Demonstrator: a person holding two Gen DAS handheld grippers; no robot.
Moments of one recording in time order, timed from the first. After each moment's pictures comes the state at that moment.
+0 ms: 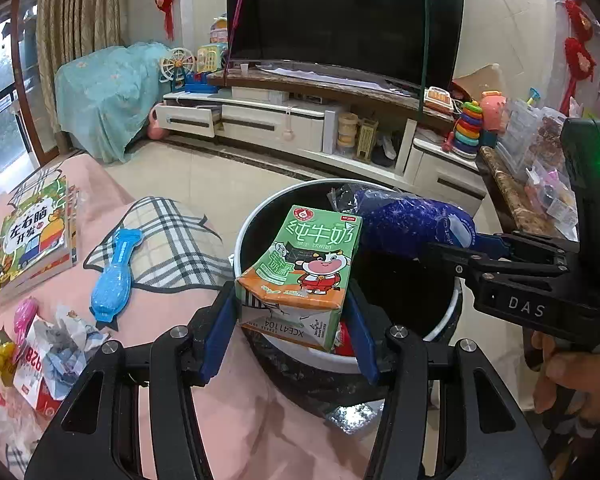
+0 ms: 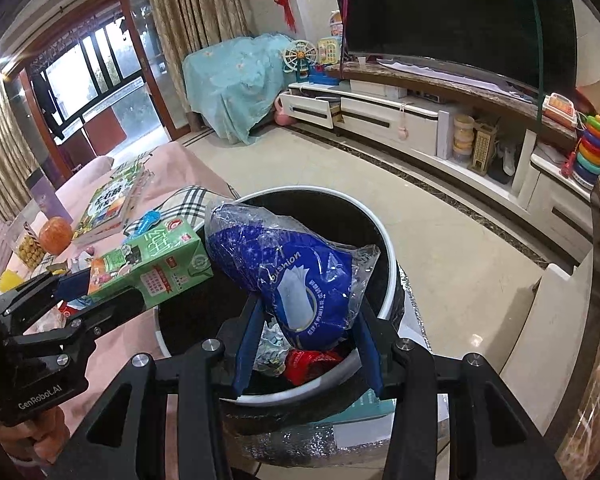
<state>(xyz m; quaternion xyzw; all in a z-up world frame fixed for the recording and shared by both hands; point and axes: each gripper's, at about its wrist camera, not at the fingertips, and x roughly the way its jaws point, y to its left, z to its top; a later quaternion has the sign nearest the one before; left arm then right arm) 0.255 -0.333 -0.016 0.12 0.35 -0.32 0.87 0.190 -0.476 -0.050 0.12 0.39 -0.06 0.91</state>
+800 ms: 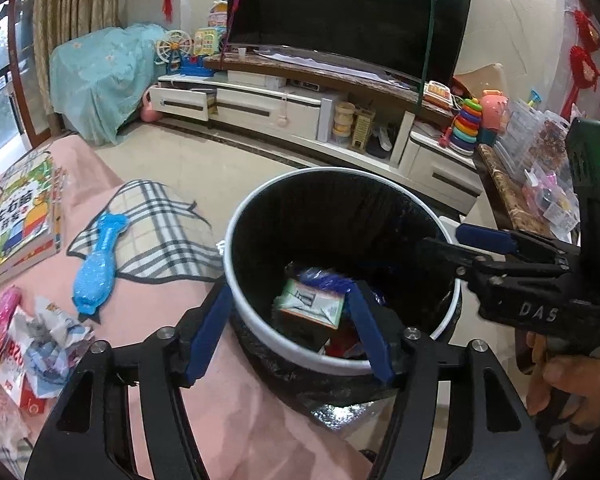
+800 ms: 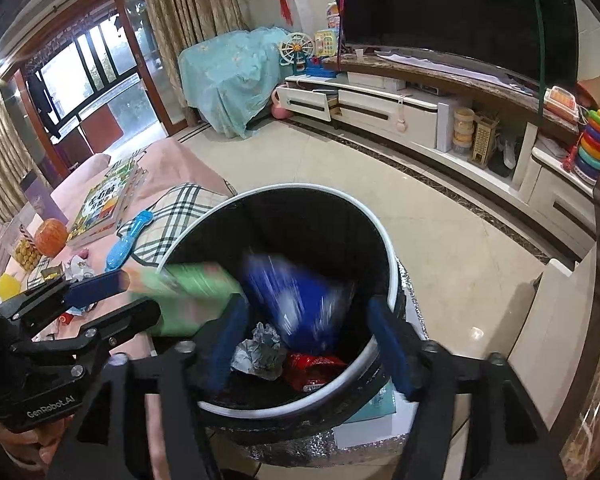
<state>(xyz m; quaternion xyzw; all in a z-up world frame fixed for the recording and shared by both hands) 0.262 -0.337 -0.023 0.10 0.38 -0.33 0.86 0.198 -0.486 -0.050 0.13 0.39 -0.06 0.91</state>
